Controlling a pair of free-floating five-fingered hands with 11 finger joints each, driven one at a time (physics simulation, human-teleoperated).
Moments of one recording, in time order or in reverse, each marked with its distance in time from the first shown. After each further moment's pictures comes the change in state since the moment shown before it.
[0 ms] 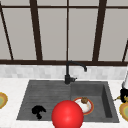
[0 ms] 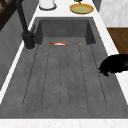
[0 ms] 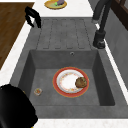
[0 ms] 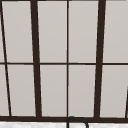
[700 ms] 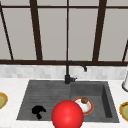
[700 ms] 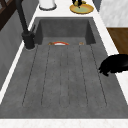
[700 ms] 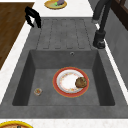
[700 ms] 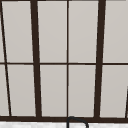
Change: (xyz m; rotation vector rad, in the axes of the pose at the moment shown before) left hand 0.000 0.000 0.000 0.000 0.000 0.000; right hand -0.051 0.059 -0.080 -0.005 0.004 0.006
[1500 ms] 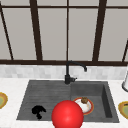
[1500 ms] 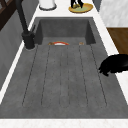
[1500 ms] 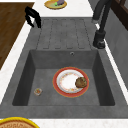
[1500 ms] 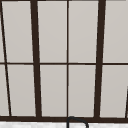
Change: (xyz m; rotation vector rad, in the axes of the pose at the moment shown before) left hand 0.000 0.000 0.000 0.000 0.000 0.000; right hand 0.005 0.003 -0.022 0.264 -0.100 0.105
